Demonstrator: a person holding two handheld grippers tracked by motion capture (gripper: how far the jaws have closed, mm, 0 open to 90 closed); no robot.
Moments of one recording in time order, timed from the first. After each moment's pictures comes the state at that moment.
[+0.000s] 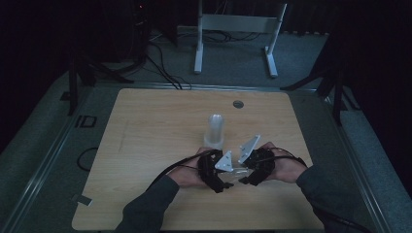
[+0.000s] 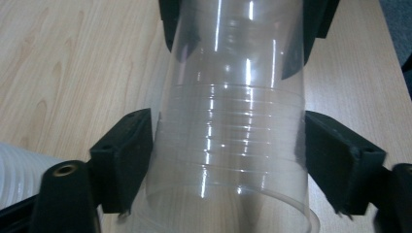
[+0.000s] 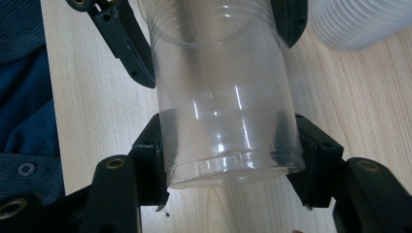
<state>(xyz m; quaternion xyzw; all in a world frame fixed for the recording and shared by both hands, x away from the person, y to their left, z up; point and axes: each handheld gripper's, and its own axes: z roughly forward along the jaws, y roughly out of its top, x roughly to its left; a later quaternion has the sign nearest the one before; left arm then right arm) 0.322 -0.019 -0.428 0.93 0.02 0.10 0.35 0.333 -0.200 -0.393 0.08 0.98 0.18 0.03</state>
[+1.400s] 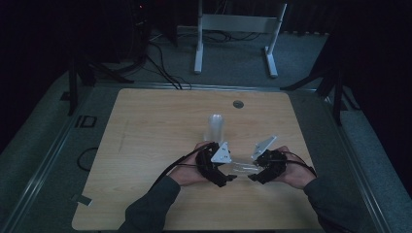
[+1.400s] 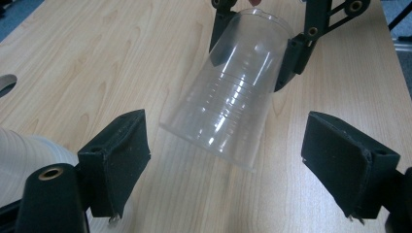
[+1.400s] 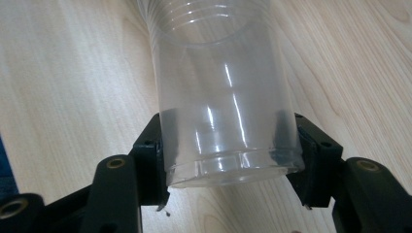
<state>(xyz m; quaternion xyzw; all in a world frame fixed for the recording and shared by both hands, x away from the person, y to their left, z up) 0.326 -0.014 -0.416 0.90 0.07 0.13 0.41 0.337 -0.241 -0.413 0.20 0.96 0.20 0.07</state>
